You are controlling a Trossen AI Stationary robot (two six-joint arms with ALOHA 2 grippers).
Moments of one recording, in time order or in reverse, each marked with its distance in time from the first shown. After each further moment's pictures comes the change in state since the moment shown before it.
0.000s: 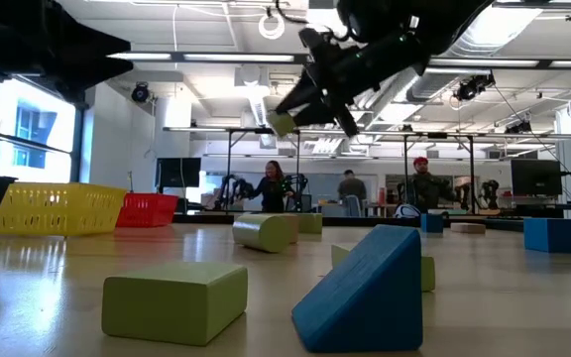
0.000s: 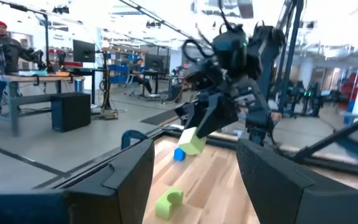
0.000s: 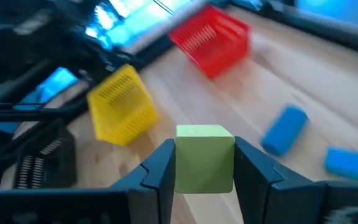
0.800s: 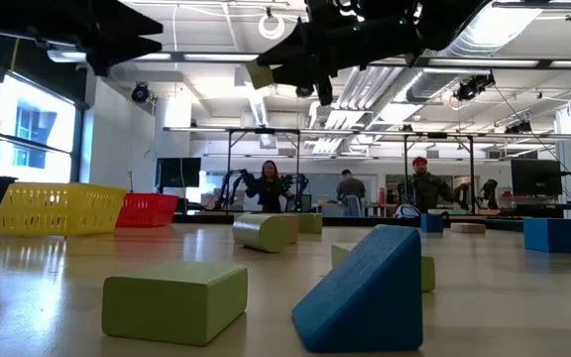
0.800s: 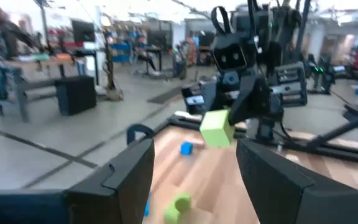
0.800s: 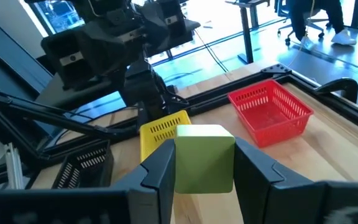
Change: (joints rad) left arm 0.270 0.352 0.262 -0.089 0.255 -0.072; right arm 0.054 0.000 0.000 0.240 -0.068 -0.185
